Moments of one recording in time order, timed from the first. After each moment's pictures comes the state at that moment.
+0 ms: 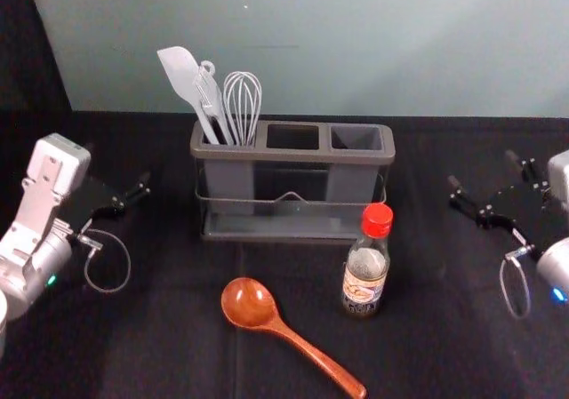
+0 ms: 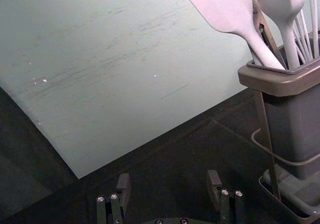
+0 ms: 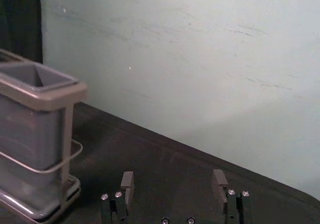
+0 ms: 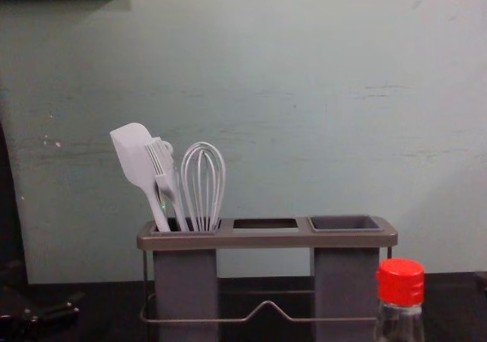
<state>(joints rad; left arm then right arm) -0.20 0.60 0.45 -1.41 -0.25 -0.12 0.03 0.13 0.62 -0.38 -1.49 0.30 -0.15 0.01</state>
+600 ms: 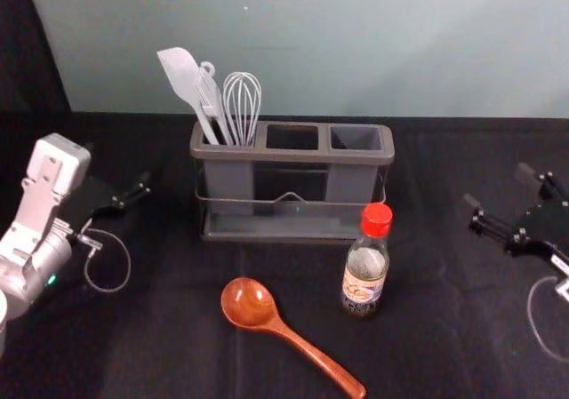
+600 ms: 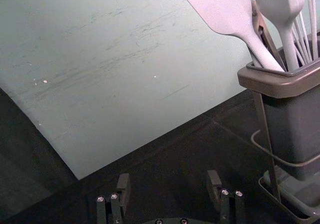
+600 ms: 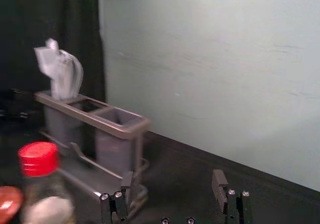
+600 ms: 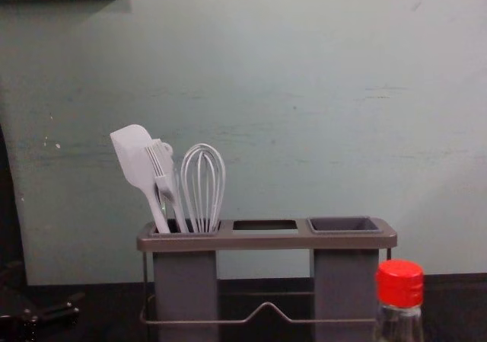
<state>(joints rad) -0.20 0.60 0.45 -1.41 -0.25 -0.12 0.03 -0.11 0.75 -0.21 -1.73 0.54 -0.19 0.23</state>
